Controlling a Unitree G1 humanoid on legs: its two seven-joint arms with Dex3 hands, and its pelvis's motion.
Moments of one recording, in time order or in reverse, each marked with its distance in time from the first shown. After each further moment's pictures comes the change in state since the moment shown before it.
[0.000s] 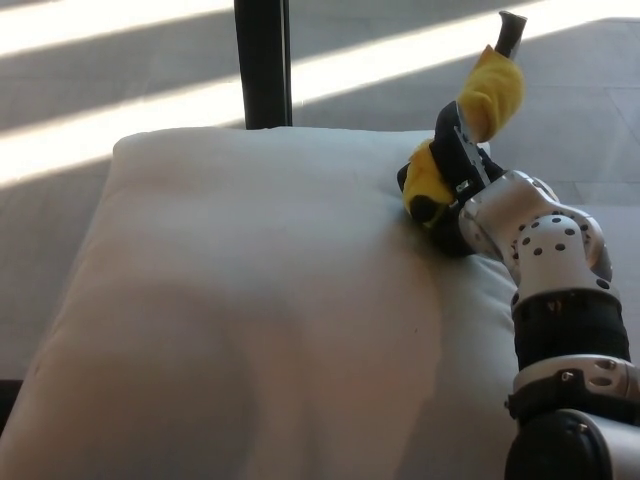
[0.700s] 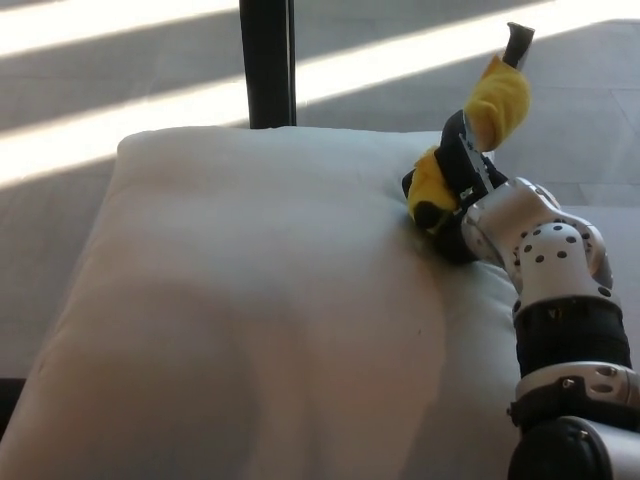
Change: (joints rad) left_arm -0.106 0.032 -0.006 -0.054 -0.002 0.000 -0.072; right_arm 0.029 -0.005 0.015 -0.016 0.035 -0.015 -0.011
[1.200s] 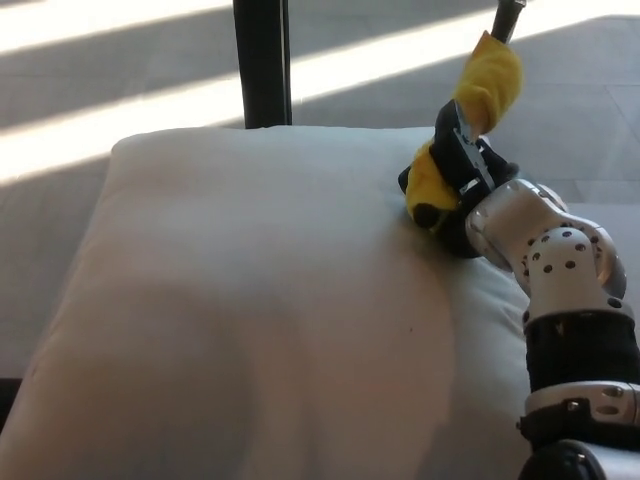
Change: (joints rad) left_arm -0.048 0.053 0.004 -0.028 -0.010 -0.002 -0.107; right_arm 0.062 -0.021 0.111 -0.135 0.005 0.089 0.050
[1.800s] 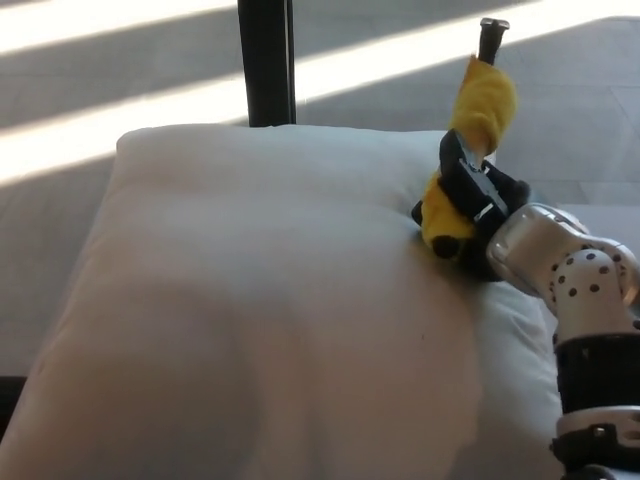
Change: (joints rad) left_arm 0.046 0.003 0.000 0.003 0.000 0.000 -0.019; right_arm 0.081 -0.122 0.097 -0.065 -0.023 0.137 0.095
